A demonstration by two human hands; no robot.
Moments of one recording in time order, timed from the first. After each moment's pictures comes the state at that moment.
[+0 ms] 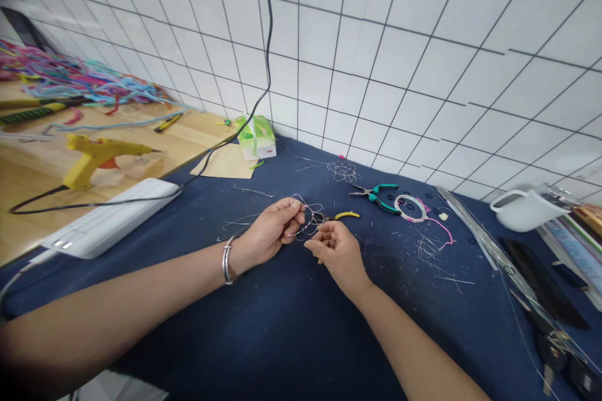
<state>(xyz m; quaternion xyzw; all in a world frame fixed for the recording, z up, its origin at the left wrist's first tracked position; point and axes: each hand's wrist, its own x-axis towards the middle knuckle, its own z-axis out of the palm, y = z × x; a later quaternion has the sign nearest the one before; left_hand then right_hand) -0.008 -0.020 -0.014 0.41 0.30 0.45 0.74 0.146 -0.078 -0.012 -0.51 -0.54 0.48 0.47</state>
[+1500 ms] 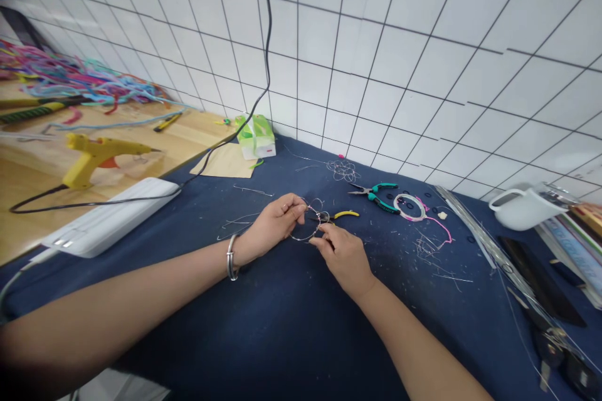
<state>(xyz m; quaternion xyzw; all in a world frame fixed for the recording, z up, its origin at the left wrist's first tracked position) -0.008 -0.017 -0.009 0.59 0.39 0.44 0.56 0.161 -0.078 -0.012 -0.55 -0.76 0.10 0.34</state>
